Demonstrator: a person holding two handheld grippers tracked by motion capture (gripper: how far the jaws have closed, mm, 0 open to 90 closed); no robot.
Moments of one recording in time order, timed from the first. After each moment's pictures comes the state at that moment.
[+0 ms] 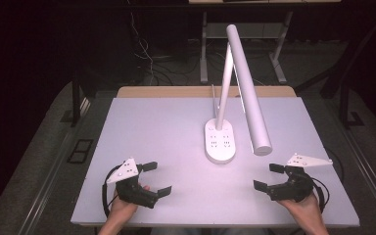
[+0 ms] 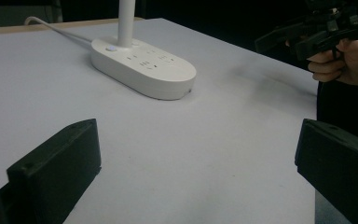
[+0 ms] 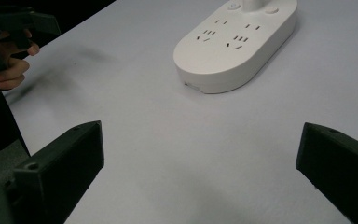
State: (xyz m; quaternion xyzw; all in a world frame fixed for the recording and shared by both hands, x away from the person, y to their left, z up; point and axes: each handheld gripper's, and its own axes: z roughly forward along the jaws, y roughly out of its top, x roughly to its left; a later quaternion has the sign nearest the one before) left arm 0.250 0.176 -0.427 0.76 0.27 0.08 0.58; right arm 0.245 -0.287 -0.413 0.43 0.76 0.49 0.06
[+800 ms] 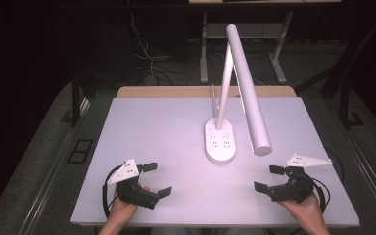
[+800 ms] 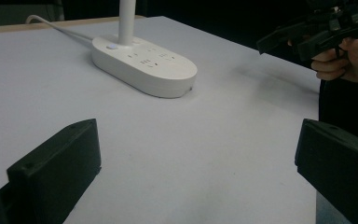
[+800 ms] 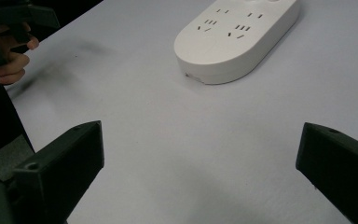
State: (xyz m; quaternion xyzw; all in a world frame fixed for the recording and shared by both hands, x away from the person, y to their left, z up) left arm 0.248 0.175 -0.427 0.76 0.28 0.08 0.58; right arm 0.246 -0.289 -0.415 0.43 0.77 0.48 0.05
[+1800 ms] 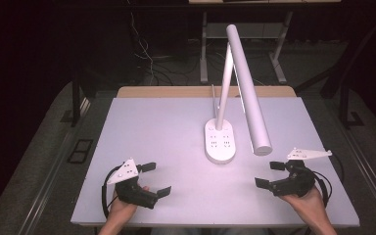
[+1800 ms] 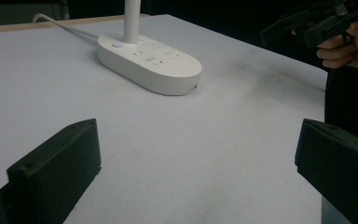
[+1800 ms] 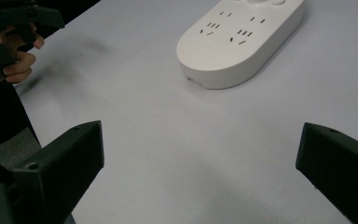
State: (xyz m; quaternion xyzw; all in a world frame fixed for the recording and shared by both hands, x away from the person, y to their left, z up) left arm 0.248 0.177 -0.428 0.76 0.28 0.09 0.58; right arm 0.258 -0.291 -0.401 0.42 0.78 0.46 0.03
